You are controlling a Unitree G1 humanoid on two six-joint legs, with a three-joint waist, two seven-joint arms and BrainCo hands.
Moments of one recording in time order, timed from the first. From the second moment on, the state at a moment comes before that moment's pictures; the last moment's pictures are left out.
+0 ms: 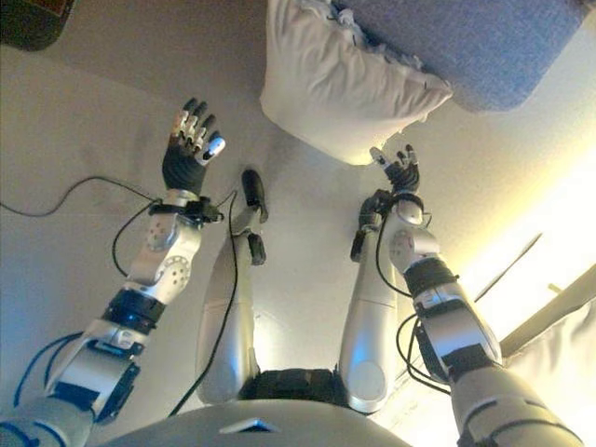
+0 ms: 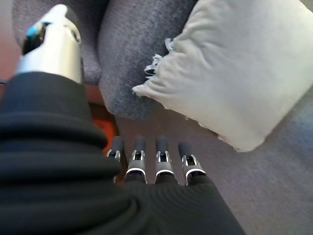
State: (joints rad) left arm -0.41 0.39 -0.33 0.29 -0.68 -0.33 0.19; right arm -0.70 -0.36 0.25 0.81 0.82 -0.06 -0.49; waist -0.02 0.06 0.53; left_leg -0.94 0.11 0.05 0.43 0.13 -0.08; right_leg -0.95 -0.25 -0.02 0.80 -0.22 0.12
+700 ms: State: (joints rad) left arm -0.35 0.49 -0.32 0.21 -0.78 -0.34 0.11; right arm -0.88 -0.51 0.15 1.05 0.91 -0.08 -0.34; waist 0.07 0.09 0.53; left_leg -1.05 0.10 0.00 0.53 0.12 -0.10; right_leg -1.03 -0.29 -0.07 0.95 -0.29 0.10
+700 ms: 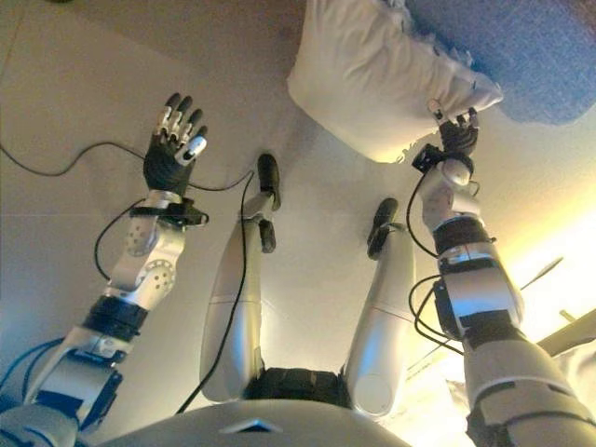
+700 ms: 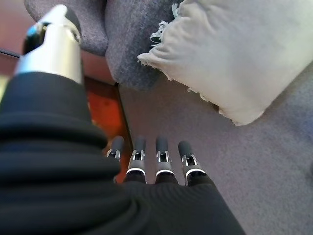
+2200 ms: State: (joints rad) left arm -0.28 0.55 -0.25 0.10 -0.85 -0.31 0.02; right arm -0.82 -0.55 0.04 1.22 1.05 -0.01 -0.32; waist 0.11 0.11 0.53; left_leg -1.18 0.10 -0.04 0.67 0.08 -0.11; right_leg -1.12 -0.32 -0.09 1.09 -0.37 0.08
